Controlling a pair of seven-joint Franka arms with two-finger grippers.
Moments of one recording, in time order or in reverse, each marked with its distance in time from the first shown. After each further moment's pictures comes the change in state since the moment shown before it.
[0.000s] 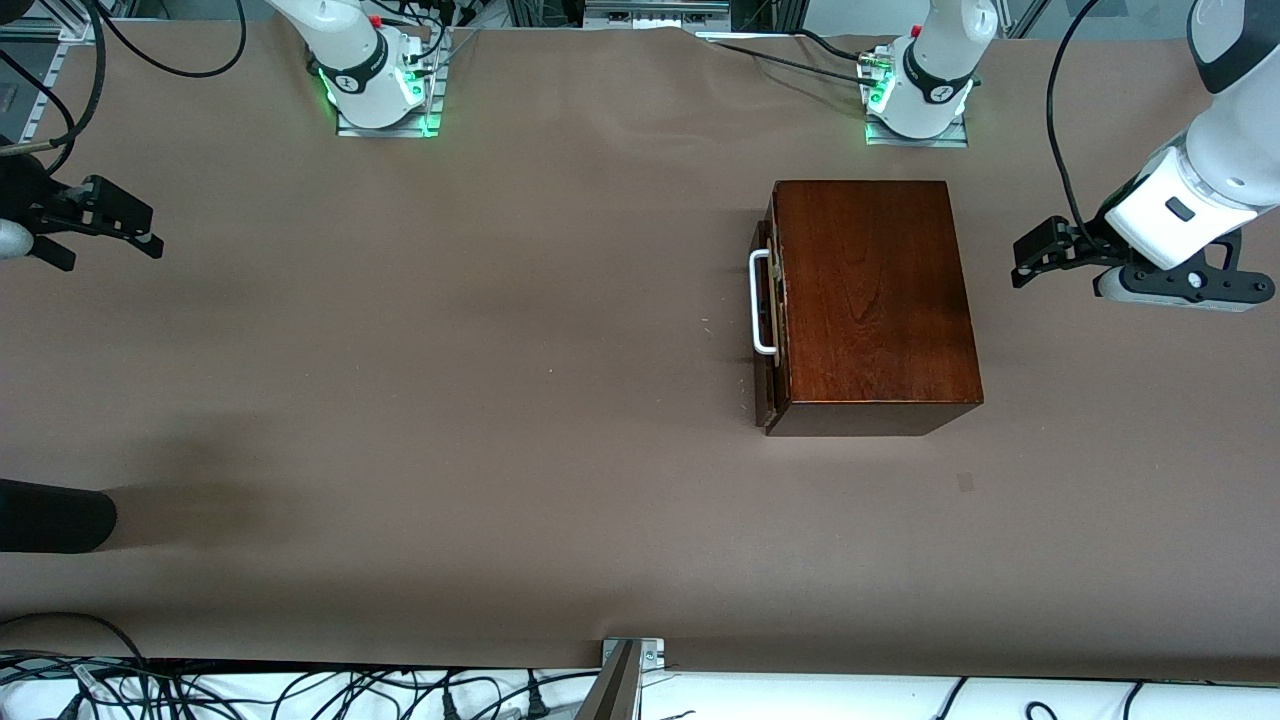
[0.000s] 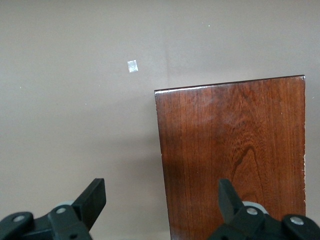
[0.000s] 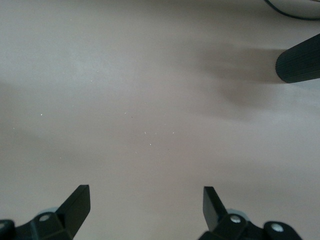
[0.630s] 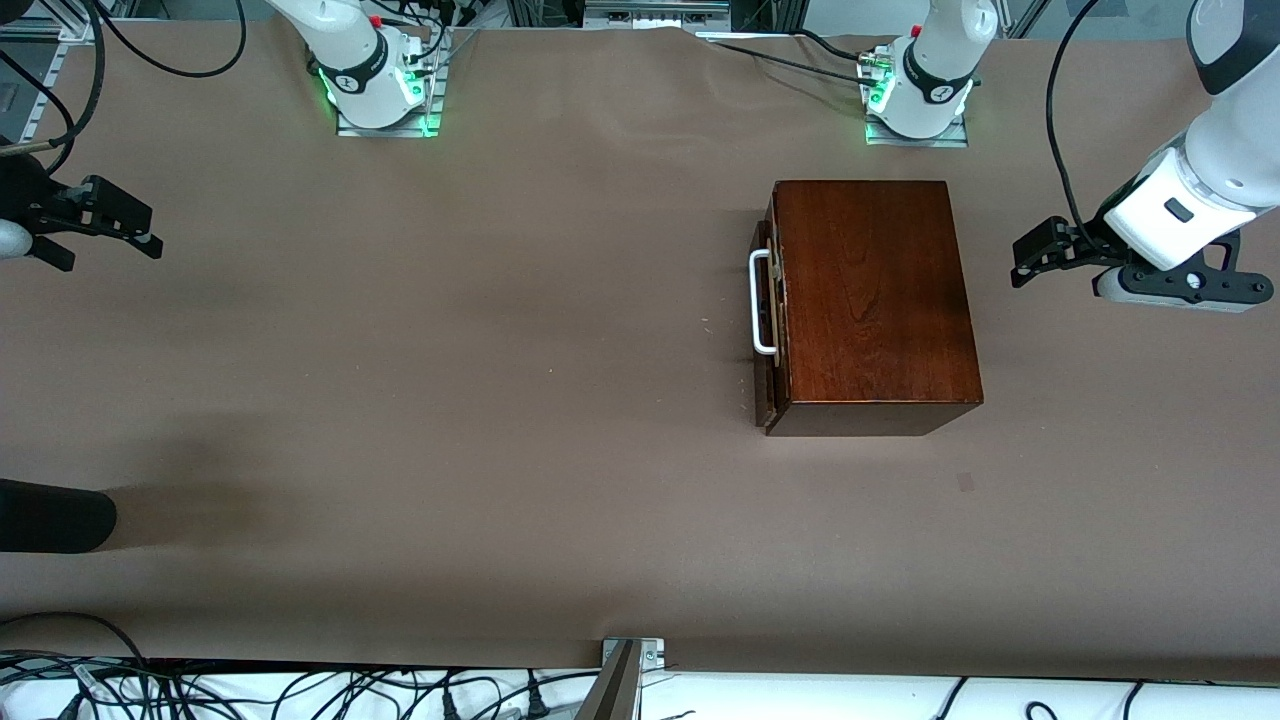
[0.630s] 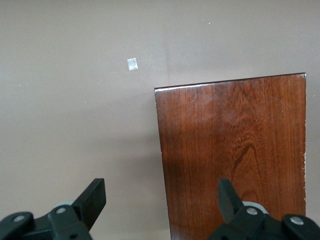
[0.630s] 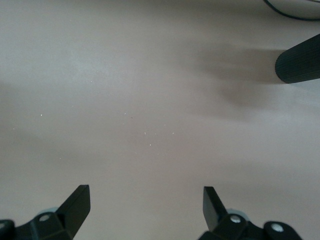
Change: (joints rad) left arm 0.000 0.001 0.000 0.001 0.000 -0.012 0.000; right arm 0.000 0.000 0.000 0.000 0.000 0.002 0.000
